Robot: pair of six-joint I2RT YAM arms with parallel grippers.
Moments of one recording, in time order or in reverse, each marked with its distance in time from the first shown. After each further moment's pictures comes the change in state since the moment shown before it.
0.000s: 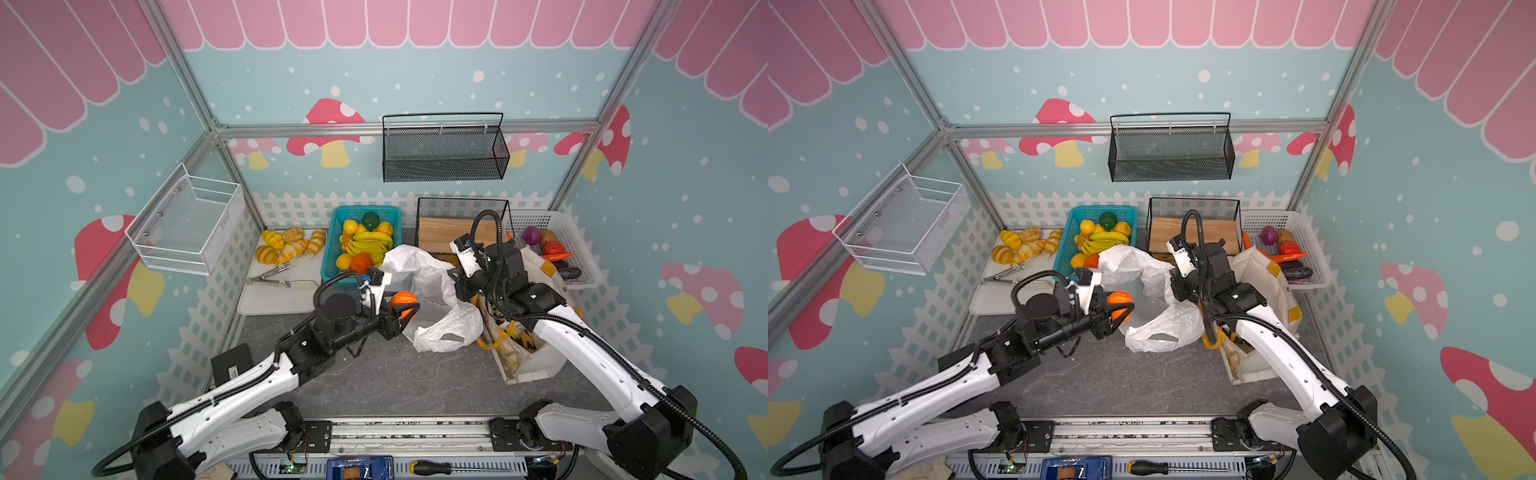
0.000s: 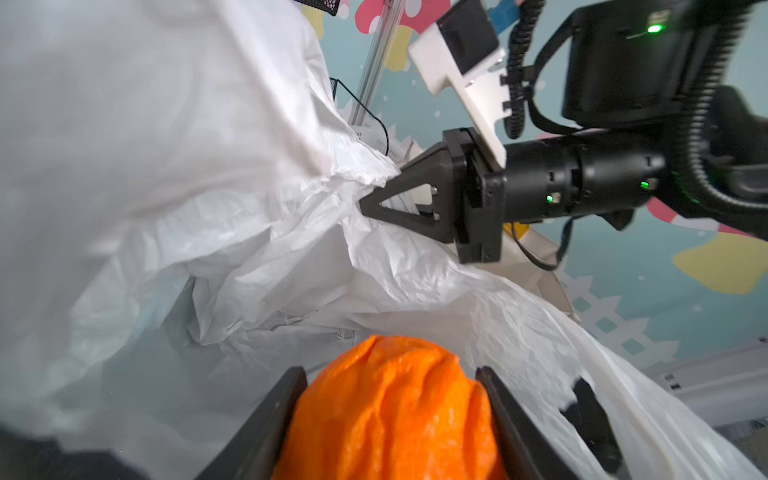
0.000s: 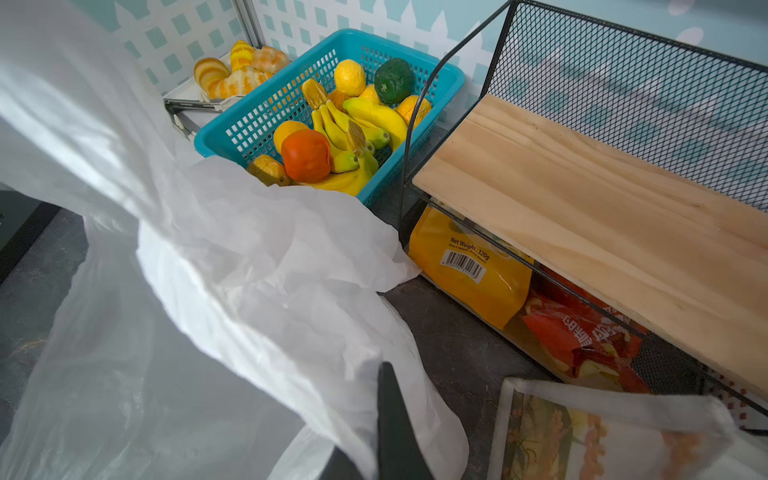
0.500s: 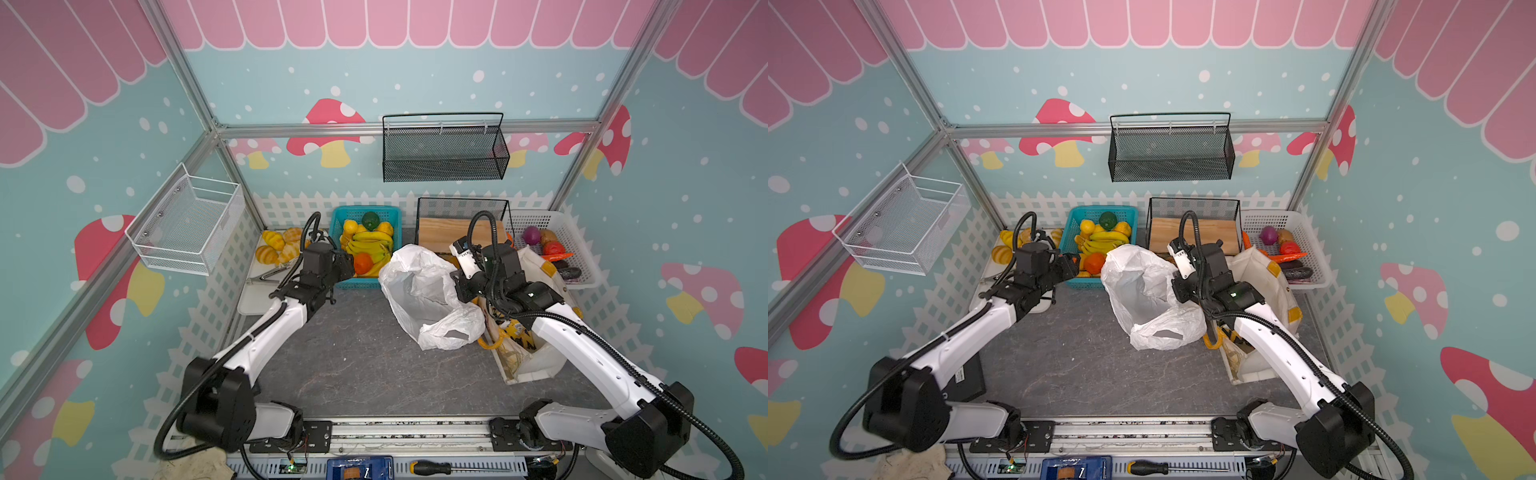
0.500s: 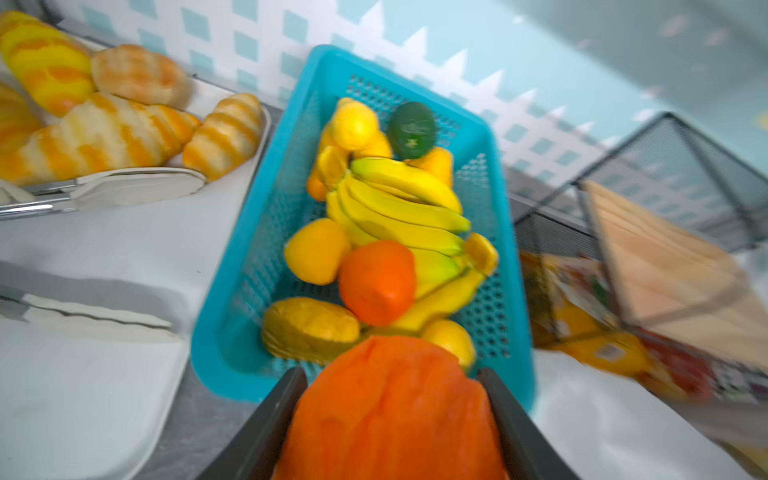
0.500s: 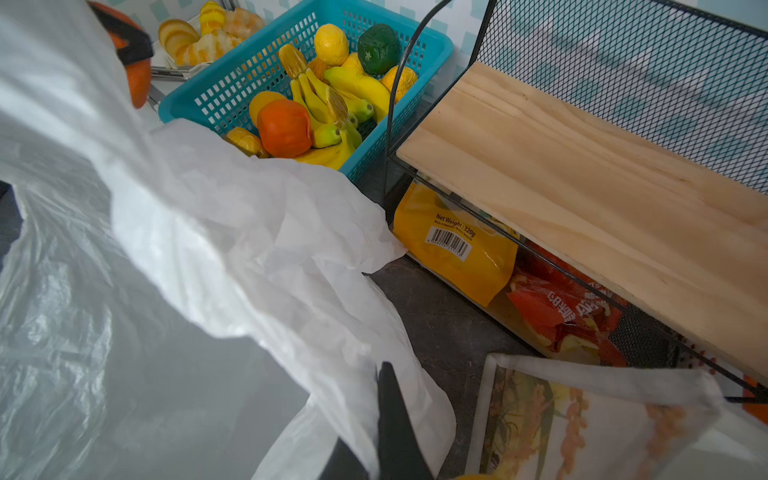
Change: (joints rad) left arm 0.502 0.145 0.075 -0.213 -0.169 -0.167; right arm 0.000 0.022 0.010 -0.037 0.047 -0.018
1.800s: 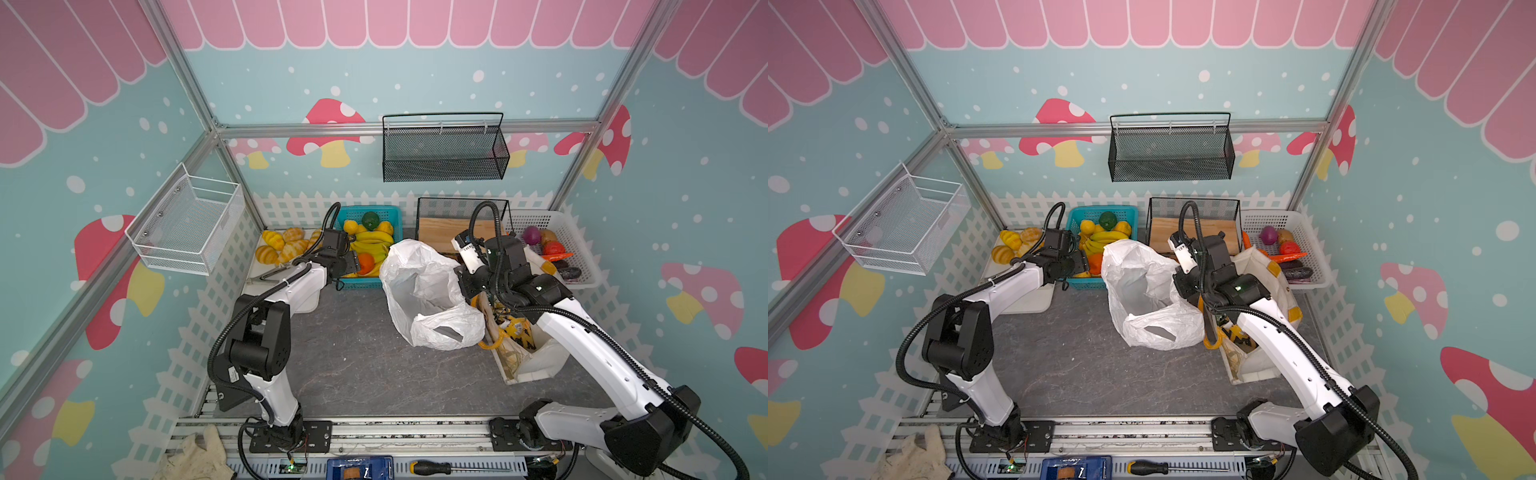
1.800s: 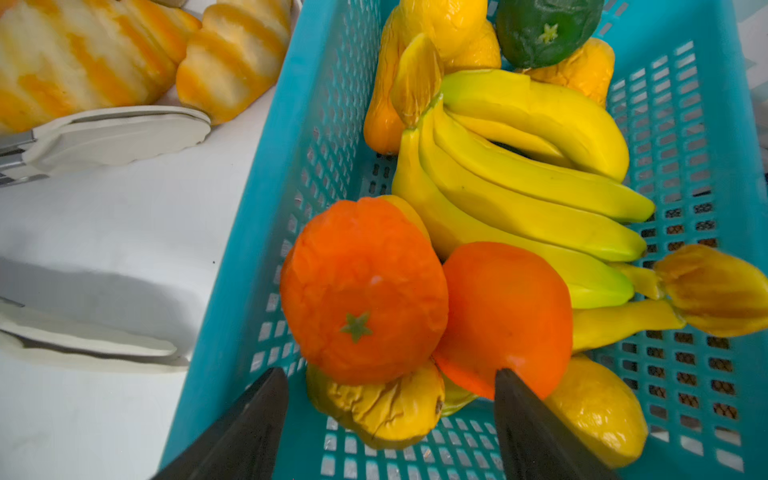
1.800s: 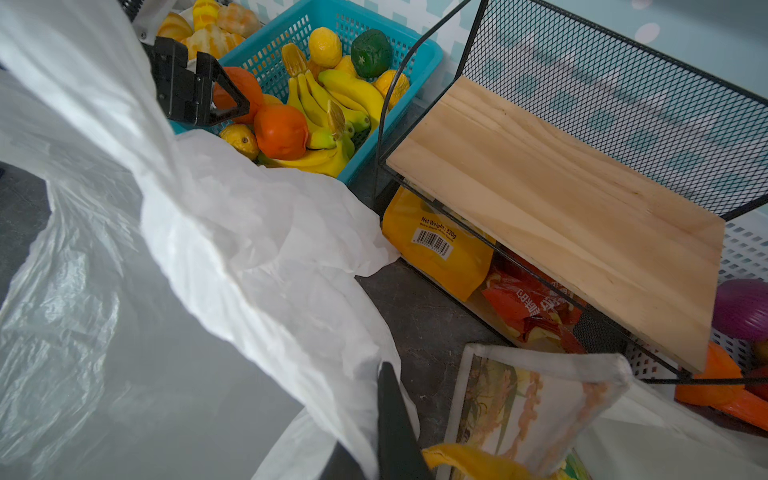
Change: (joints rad) left arm 0.105 0.566 0.425 -0.232 -0.060 0.060; right arm 0.005 0.021 0.125 -0.146 0.036 -0.045
